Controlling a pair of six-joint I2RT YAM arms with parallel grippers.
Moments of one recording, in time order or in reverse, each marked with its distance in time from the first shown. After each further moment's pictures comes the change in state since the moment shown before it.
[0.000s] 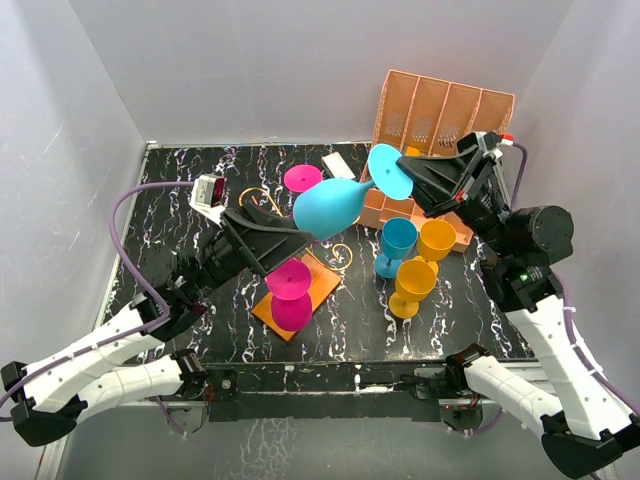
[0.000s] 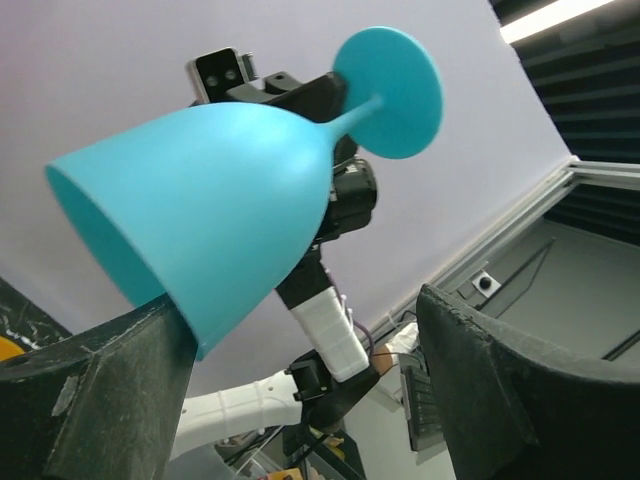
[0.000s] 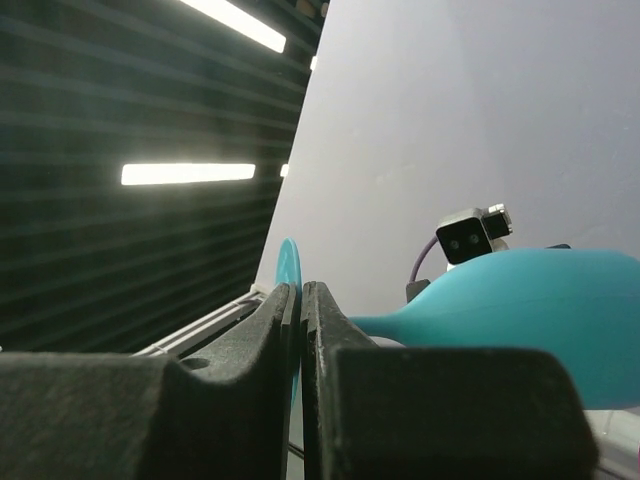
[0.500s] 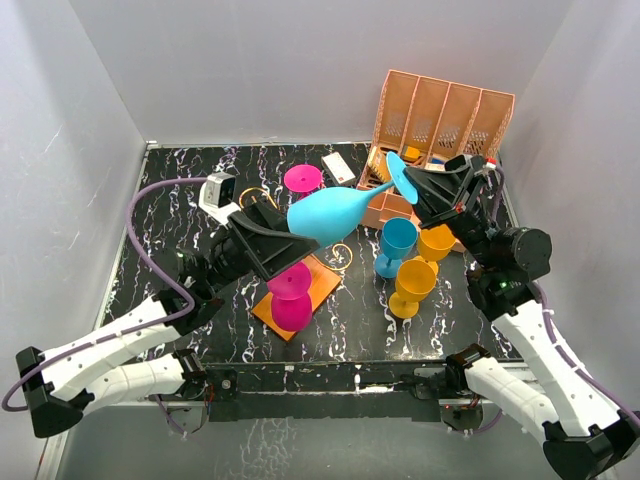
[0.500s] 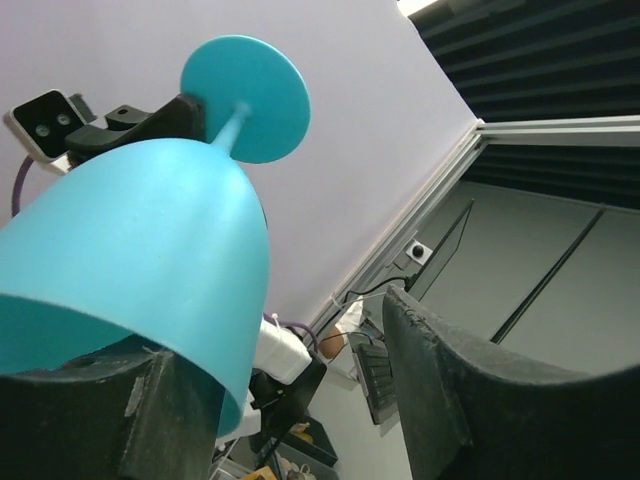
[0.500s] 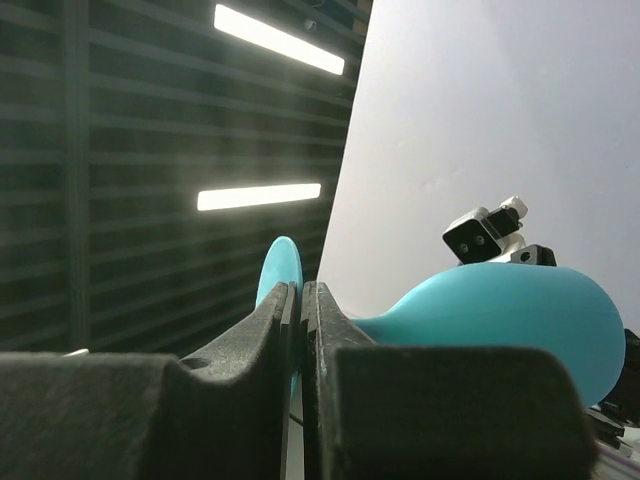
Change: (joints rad) left arm 0.001 0.076 -0.055 0.327 0.141 -0.064; right arm 0.000 -0.051 -0.252 0.266 0.064 0.210
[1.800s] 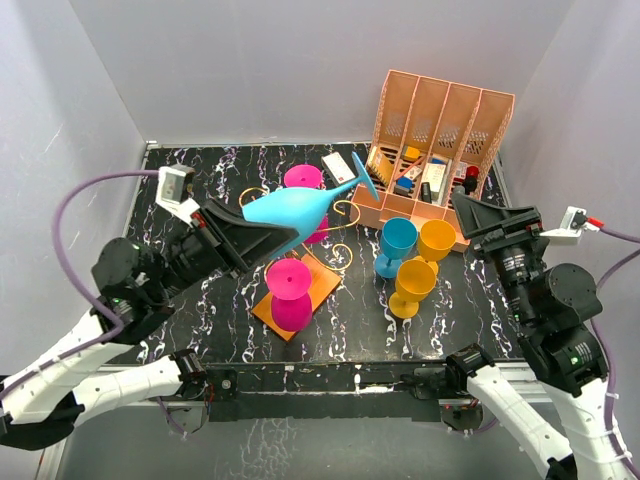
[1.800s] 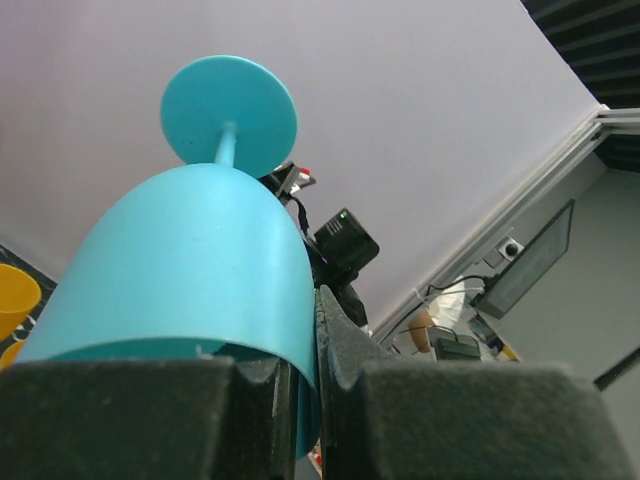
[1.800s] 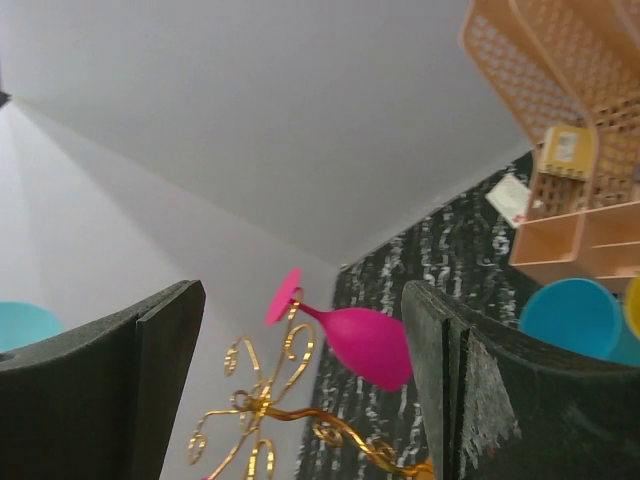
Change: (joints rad) left arm 0.001 -0.118 0.216 -0.542 -0.073 0.198; right arm 0.000 -0.322 0.121 -0.922 0.624 -1.033
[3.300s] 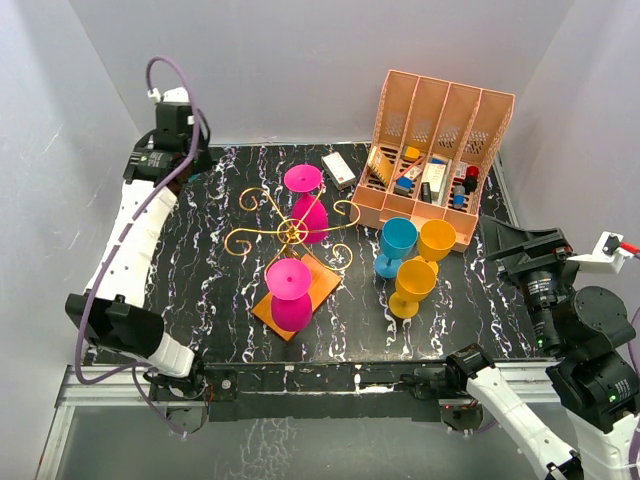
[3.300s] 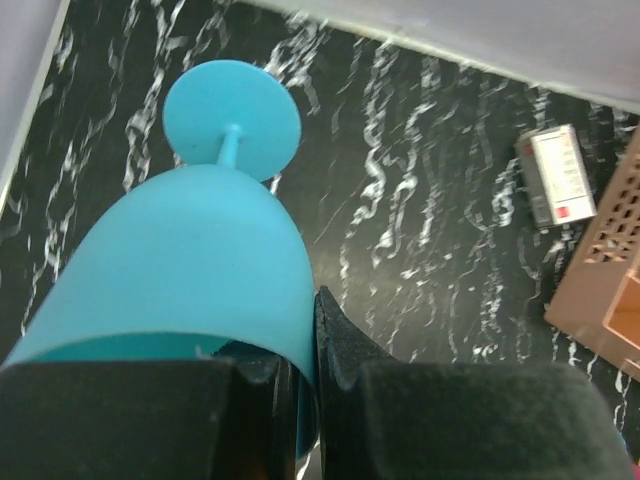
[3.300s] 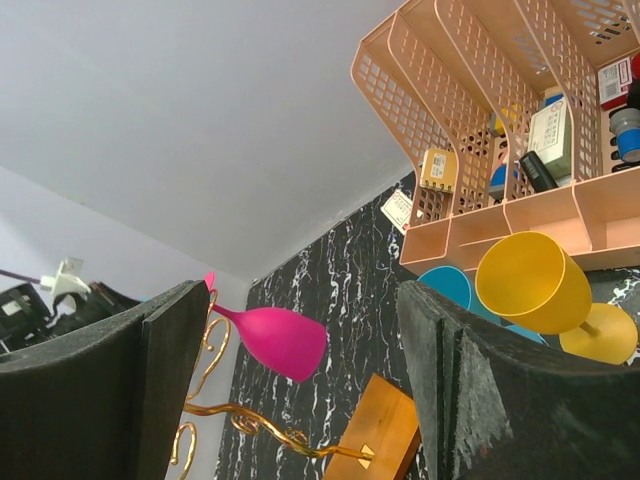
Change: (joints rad) left arm 0.743 0.762 0.704 -0.961 -0.491 0.586; right arm 0.000 -0.076 0.142 -0.357 0.177 -0.160
